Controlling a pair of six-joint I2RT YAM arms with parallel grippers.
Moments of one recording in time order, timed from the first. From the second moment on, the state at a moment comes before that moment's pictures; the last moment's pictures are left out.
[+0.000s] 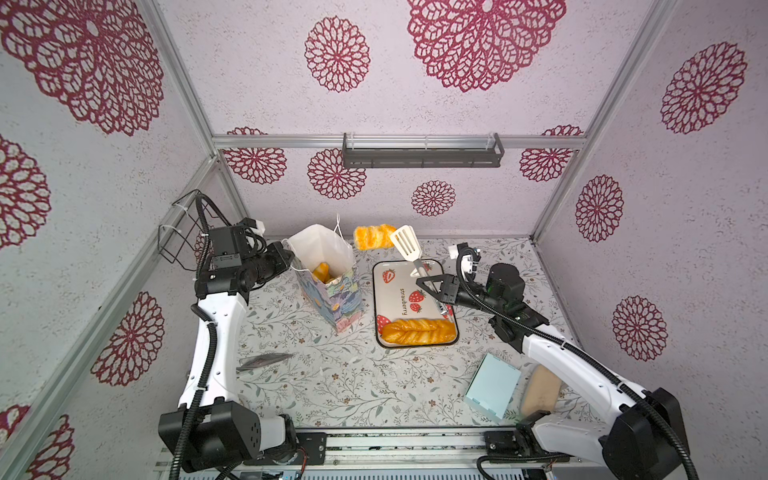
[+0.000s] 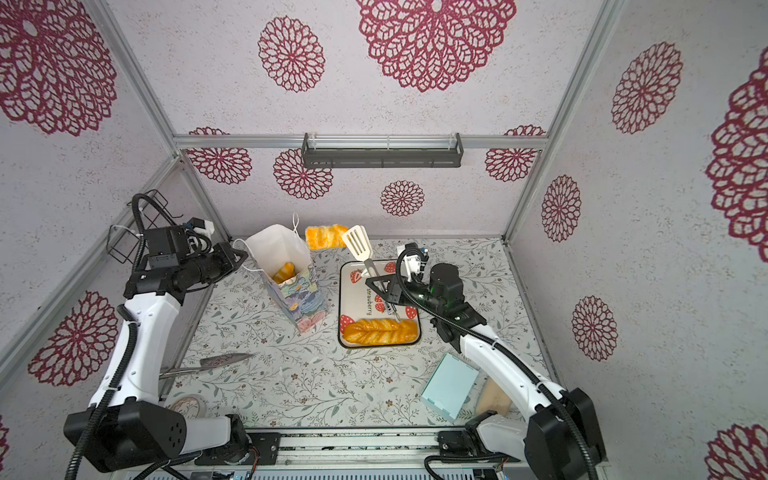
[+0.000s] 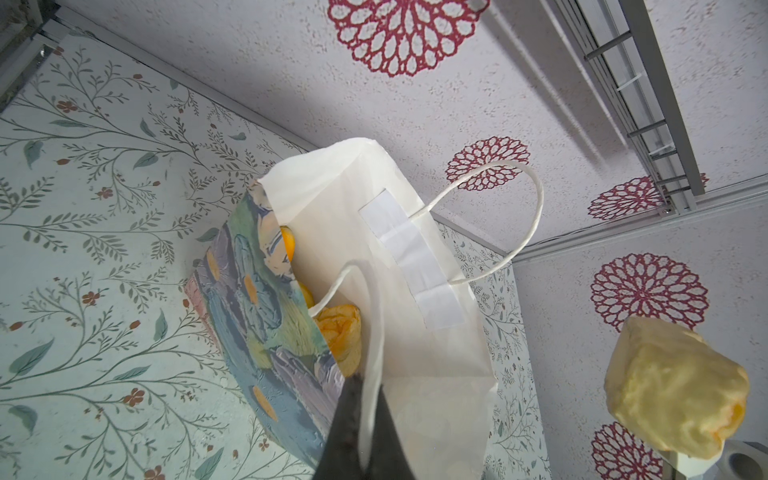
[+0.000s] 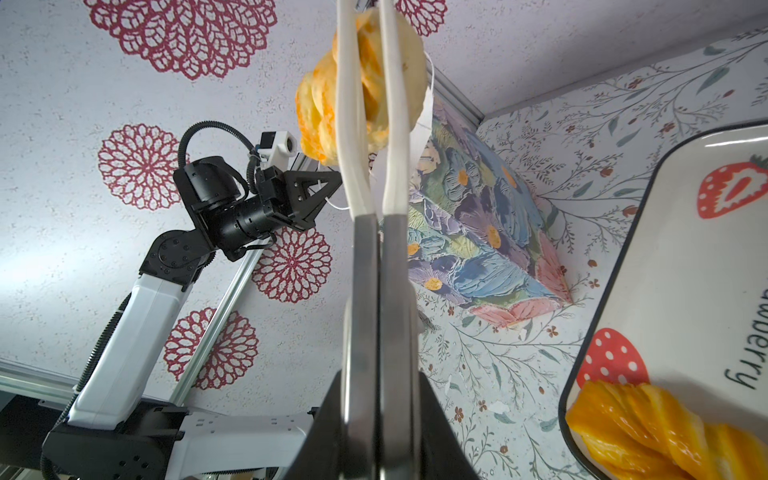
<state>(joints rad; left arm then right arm) 0.18 1.34 1.41 -0.69 0.49 -0.43 0.52 1.23 0.91 0.23 -0.69 0.89</state>
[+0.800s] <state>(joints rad) 0.18 1.34 1.41 -0.69 0.49 -0.43 0.66 1.49 1.06 0.34 -0.68 0.94</state>
